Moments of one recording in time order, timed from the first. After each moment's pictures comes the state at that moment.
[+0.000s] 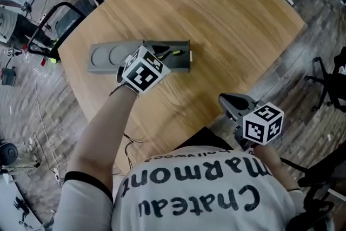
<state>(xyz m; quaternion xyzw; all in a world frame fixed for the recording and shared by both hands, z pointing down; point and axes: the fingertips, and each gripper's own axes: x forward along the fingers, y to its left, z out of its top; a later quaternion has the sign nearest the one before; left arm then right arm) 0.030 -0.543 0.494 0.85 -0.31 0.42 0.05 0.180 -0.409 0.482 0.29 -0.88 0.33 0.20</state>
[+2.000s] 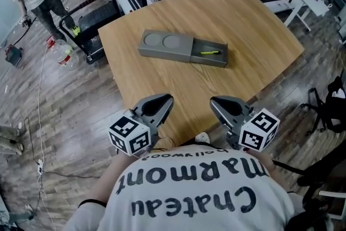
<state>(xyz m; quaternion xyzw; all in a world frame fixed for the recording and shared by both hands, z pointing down) -0.116 -0.239 0.394 0.88 -0.44 -0.01 0.19 -0.006 -0.251 0.379 0.19 -0.96 0.18 0.11</state>
